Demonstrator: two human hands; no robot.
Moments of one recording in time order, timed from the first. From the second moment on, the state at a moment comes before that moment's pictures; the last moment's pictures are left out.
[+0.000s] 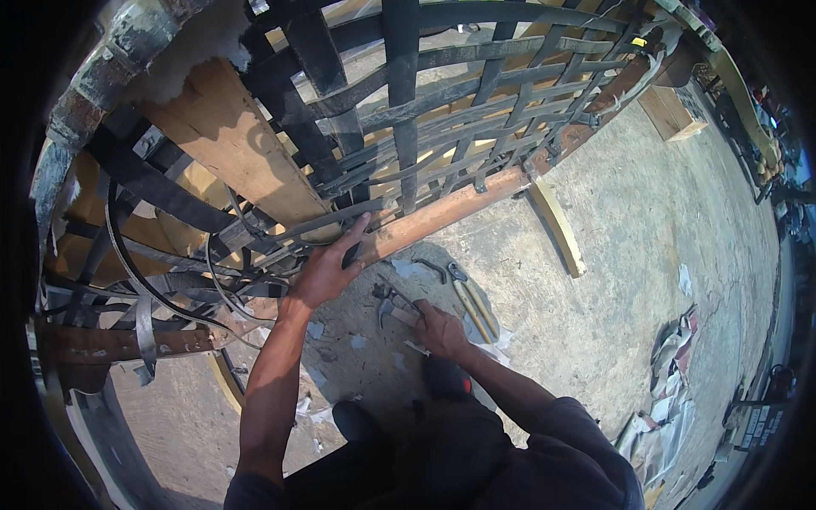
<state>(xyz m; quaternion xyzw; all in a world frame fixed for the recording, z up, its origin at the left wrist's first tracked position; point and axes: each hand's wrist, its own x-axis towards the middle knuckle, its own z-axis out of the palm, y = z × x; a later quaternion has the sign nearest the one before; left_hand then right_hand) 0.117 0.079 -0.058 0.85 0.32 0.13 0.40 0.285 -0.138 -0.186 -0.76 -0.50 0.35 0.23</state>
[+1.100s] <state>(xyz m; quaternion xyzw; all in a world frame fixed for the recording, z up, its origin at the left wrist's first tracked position) 0.124 0.084 -0.073 0.87 0.32 0.10 0.35 0.253 -0.053 -0.243 -0.81 -0.29 0.30 0.41</state>
